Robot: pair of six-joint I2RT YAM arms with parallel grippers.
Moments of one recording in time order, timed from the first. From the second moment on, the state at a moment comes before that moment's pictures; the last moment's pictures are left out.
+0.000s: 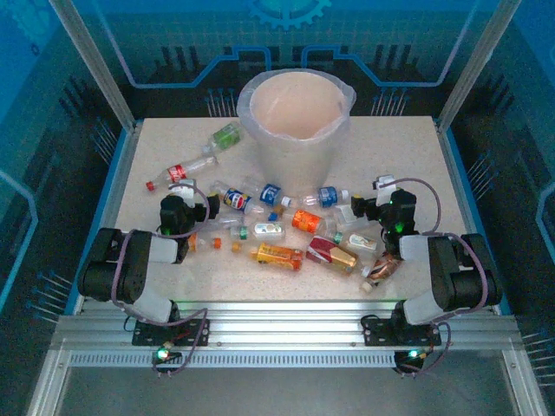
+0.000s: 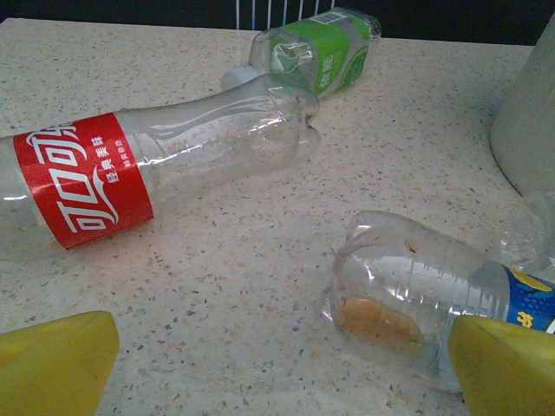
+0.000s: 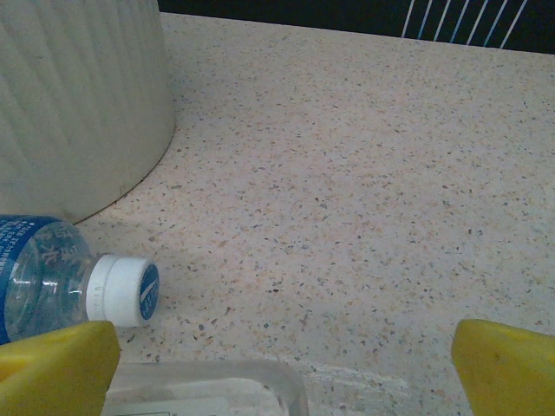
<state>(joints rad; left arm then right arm) -0.01 1.56 0.37 0.83 0.02 -0.09 0.04 1.50 0.42 0.67 -0.08 -0.08</state>
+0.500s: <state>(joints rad) -0.01 1.56 0.37 0.83 0.02 -0.09 0.04 1.50 0.42 0.67 -0.08 -0.08</state>
